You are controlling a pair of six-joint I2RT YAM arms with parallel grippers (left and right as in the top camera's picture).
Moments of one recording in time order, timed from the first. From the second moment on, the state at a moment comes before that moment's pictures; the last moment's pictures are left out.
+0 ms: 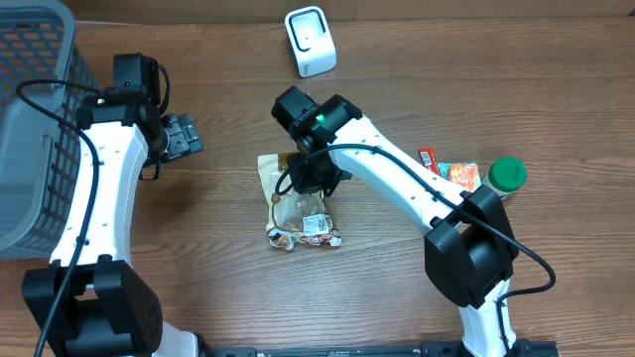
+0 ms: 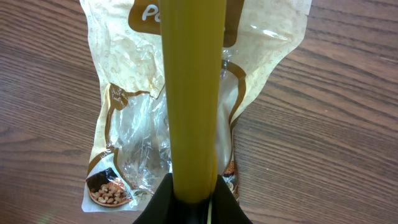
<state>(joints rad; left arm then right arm) 0.08 1.69 1.47 -1.07 -0.18 -0.35 0.72 2.11 1.84 -1.21 -0.09 0.44</state>
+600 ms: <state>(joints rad) 0.08 1.69 1.47 -1.07 -0.18 -0.35 0.72 2.11 1.84 -1.24 -0.16 0.42</state>
